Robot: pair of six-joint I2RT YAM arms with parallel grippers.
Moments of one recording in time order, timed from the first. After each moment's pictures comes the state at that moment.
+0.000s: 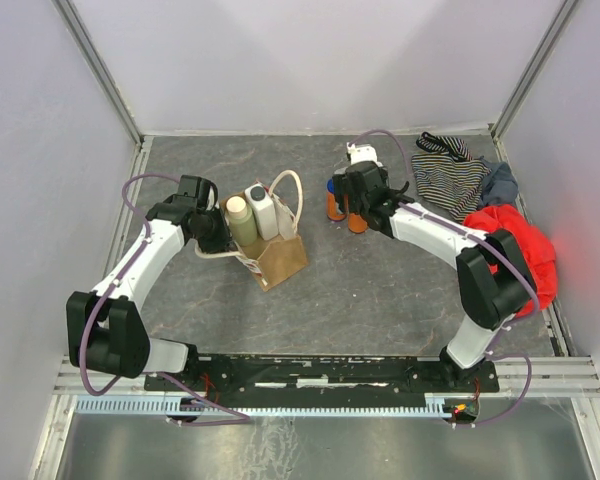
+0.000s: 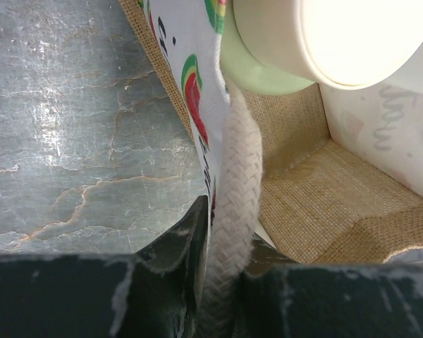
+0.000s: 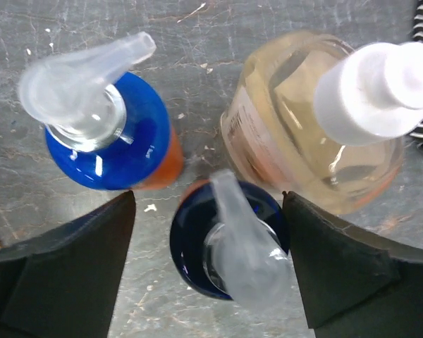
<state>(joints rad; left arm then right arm) -0.19 1.36 1.04 -0.77 0.17 -0.48 0.55 1.72 1.19 -0.12 0.39 0.20</state>
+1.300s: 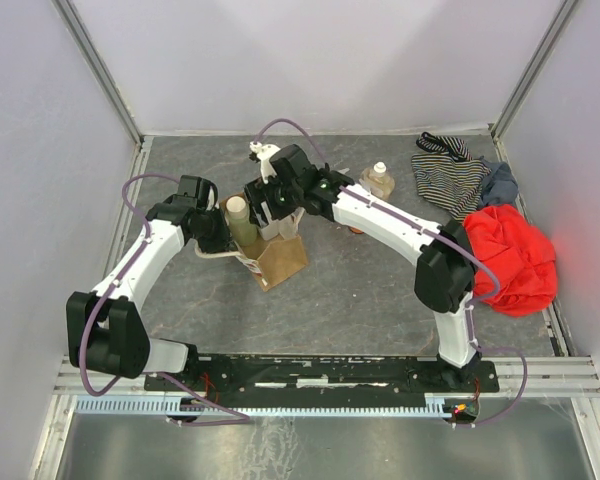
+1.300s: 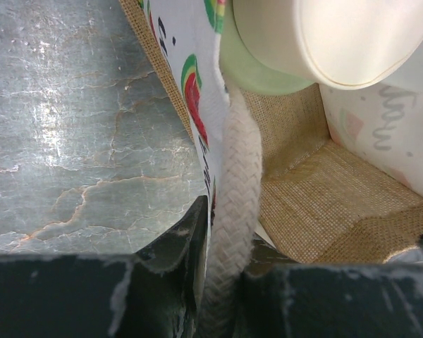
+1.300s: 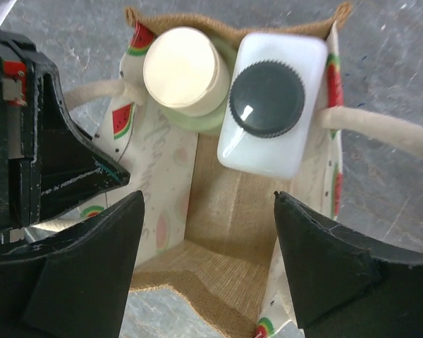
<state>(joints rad) -0.19 1.36 1.04 -0.77 0.17 -0.48 0.83 1.99 1.84 -0.48 -0.12 0.22</state>
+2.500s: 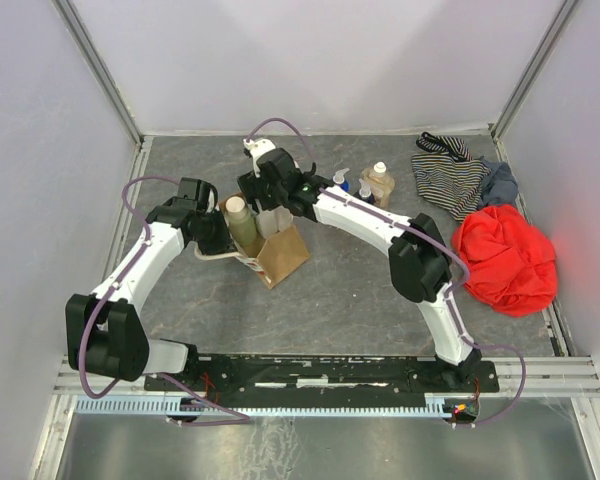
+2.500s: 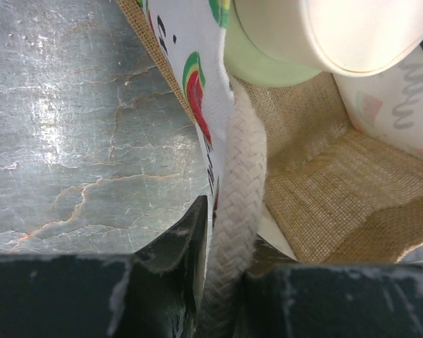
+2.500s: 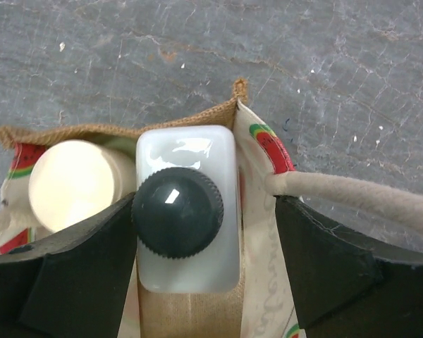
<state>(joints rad) -0.19 1.35 1.02 -0.76 0.17 -0.48 0.84 2.16 1.92 -0.34 0.12 0.20</state>
